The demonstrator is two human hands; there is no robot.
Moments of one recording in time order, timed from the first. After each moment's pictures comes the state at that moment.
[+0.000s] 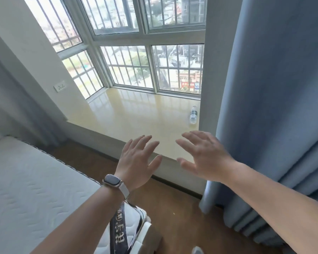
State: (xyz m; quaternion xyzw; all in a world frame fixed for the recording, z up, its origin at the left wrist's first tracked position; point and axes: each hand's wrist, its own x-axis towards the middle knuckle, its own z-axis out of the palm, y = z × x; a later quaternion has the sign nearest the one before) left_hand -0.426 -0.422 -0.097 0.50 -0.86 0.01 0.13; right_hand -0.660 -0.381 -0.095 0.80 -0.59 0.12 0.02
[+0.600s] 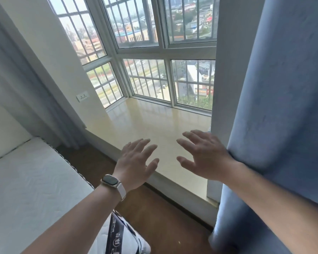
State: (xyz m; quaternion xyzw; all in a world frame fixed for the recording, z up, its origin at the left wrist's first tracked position) left_hand -0.476 -0.535 -0.066 0.56 -0.82 0.05 0.09; right_hand -0.723 -0.534 -0.070 0.83 -0.53 0.15 0.04
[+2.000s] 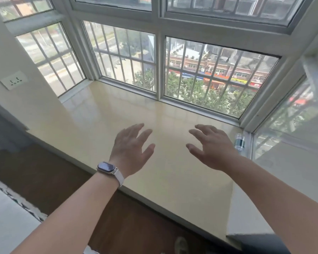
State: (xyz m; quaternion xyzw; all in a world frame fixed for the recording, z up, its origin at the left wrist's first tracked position) left_hand -0.368 -0.924 -0.138 0.51 -0.85 -0.05 0.15; right_hand -0.635 -0.876 -0.125 0.73 -0.68 0.04 -0.04
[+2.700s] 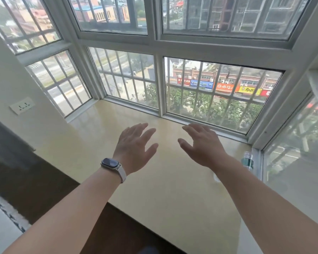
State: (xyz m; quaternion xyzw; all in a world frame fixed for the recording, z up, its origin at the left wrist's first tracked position) left_hand -0.430 -1.002 -0.111 0.50 -0.86 0.00 0.14; right_hand -0.671 -0.969 -0.119 0.71 -0.69 0.15 -0.06
